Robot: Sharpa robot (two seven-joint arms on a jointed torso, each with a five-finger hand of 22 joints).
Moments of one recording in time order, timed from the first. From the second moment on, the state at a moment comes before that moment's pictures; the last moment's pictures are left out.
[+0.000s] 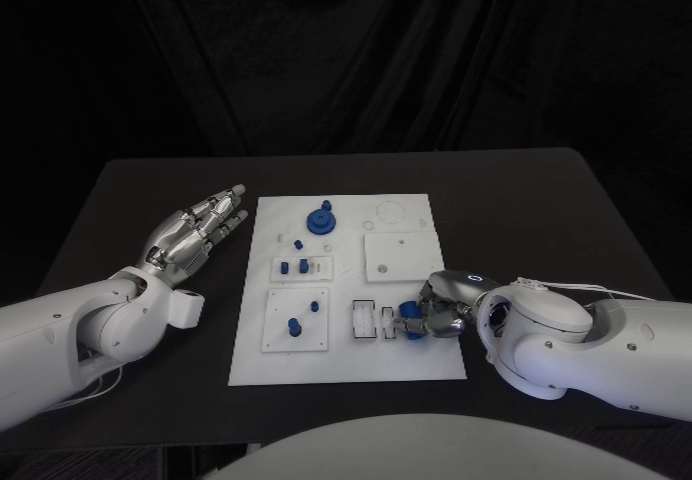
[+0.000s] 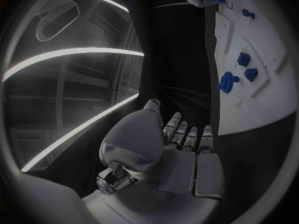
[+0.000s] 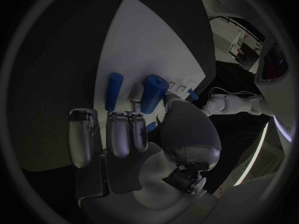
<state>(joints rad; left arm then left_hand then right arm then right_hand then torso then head) 1.12 -0.97 -0.21 1.47 -0.08 -0.02 0.68 1.33 0.27 -0.23 0.26 0.51 0.35 0.08 0.05 0.04 0.07 0.07 0.16 0.03 0.00 0.10 0.00 0.00 0.14 0.02 0.16 0.01 0.03 1.08 -1.05 -0.24 1.98 -1.49 -0.31 -0.68 0.99 -0.10 0.11 0.29 0.33 0.97 0.03 0.54 0.73 1.47 -0.03 1.57 1.31 1.47 -0.09 1.55 1.31 0.02 1.47 0.02 1.52 1.31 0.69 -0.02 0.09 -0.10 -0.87</state>
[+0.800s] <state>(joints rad) 1.11 -0.95 -0.21 1.44 -0.08 0.00 0.68 1.34 0.27 -0.22 0.25 0.52 0.34 0.08 0.04 0.04 0.07 0.08 0.15 0.03 0.00 0.10 0.00 0.00 0.14 0.02 0.17 0.01 0.03 1.08 -1.07 -0.25 2.01 -1.18 -0.51 -0.62 1.10 -0.16 0.16 0.30 0.92 0.98 0.04 0.48 0.70 1.46 -0.04 1.57 1.31 1.47 -0.10 1.54 1.31 0.02 1.47 0.01 1.51 1.31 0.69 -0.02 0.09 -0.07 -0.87</state>
